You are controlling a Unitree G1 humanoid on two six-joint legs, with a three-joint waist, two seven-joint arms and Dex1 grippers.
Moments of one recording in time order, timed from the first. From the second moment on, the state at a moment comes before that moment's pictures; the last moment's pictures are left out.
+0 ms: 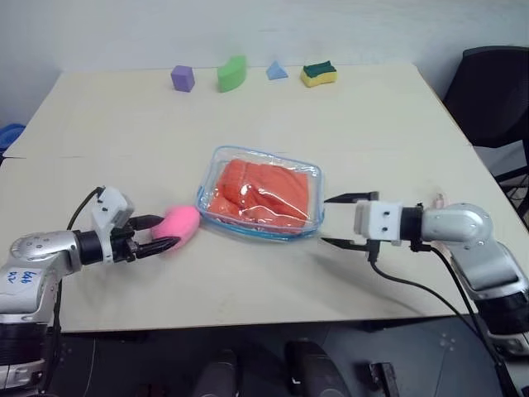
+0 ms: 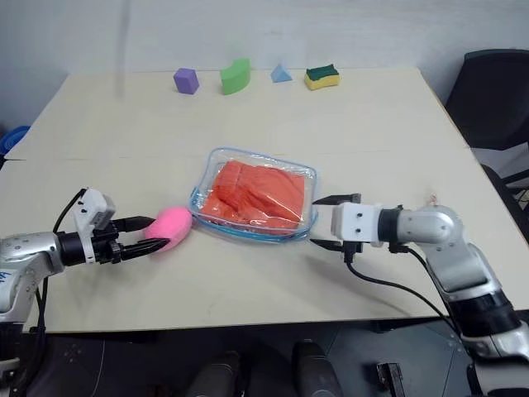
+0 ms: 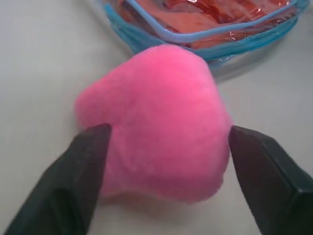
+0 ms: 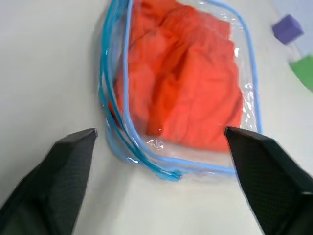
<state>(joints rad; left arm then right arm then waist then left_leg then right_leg) -0.22 0.89 0.29 0.00 -0.48 0.62 -0.99 -0.35 -0.86 0.05 -0.25 0.22 0.14 1.03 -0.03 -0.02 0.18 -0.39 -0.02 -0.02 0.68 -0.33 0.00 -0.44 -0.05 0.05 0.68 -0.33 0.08</state>
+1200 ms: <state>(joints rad) -0.73 0.67 -0.21 0.28 -0.10 -0.01 -1.14 -0.18 -0.87 -0.04 -0.63 0.65 0.74 0.81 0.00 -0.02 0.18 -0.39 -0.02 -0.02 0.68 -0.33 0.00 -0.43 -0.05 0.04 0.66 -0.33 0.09</state>
